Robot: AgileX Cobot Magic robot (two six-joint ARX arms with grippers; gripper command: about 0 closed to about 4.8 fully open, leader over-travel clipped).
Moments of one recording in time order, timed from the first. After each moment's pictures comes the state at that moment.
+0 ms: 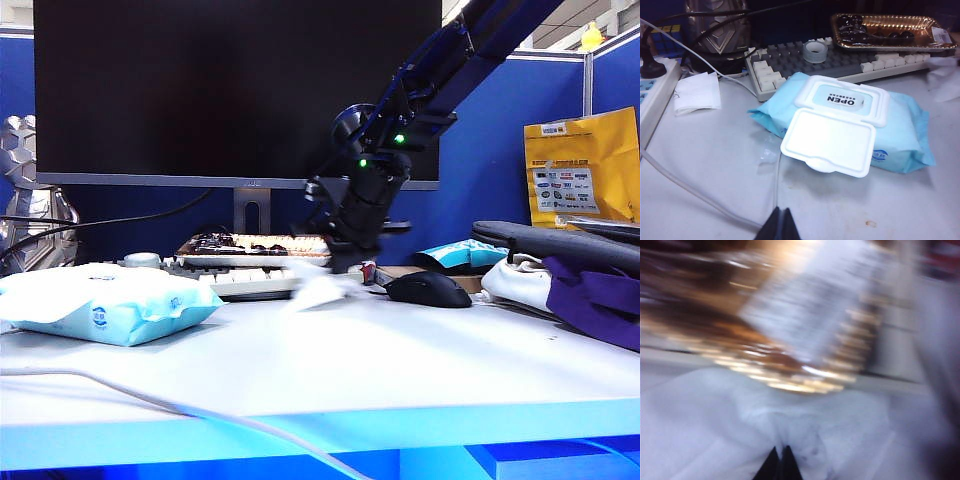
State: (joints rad) left arm -0.03 0.00 0.01 -0.16 0.00 0.01; right arm 0.44 2.44 2.10 -0.37 -0.03 -0.02
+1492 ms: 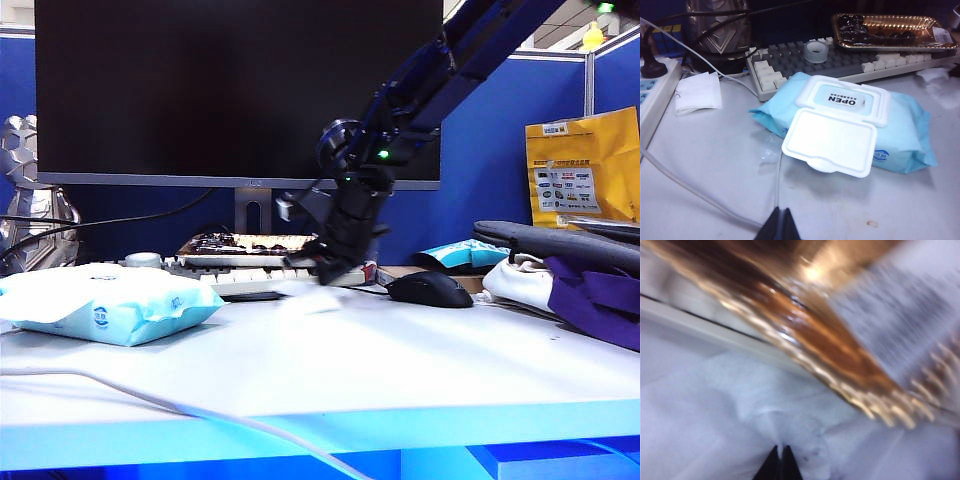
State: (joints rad) left arm -0.03 0.00 0.01 -0.16 0.00 0.01; right arm 0.46 2.51 2.16 -0.38 0.02 -0.28
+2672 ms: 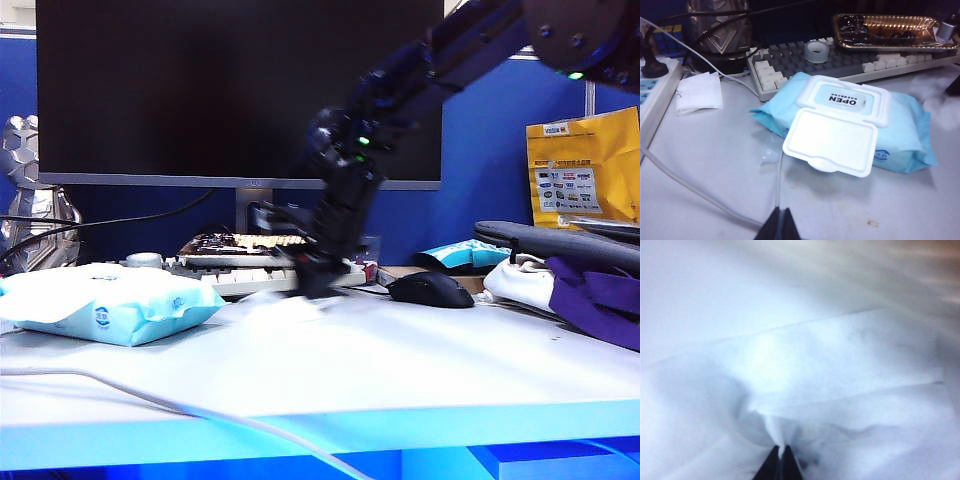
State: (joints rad) left arm -0.03 0.00 0.01 -0.16 0.00 0.01; right arm 0.48 2.64 2.50 -0.86 -0.21 -0.31
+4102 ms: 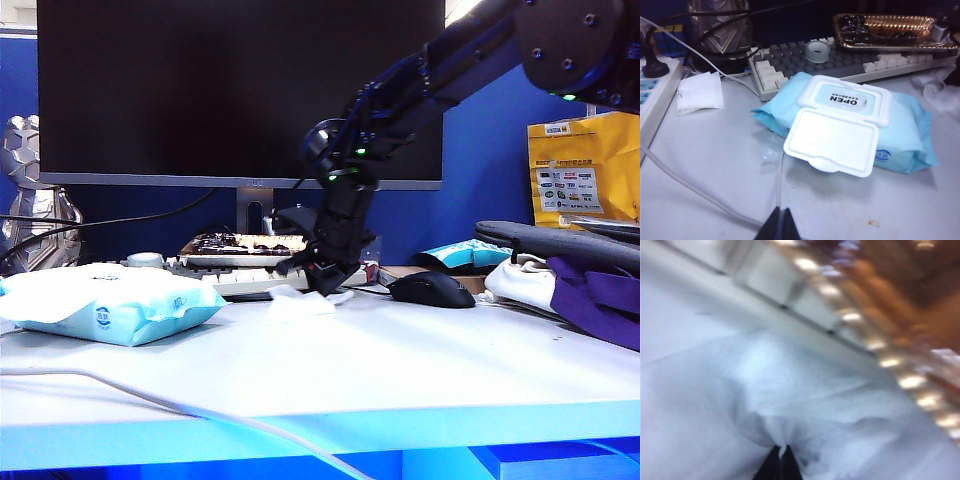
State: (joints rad) left arm -0.03 0.00 0.01 -0.16 0.00 0.01; right arm 0.48 2.69 2.54 -0.76 0.06 -0.34
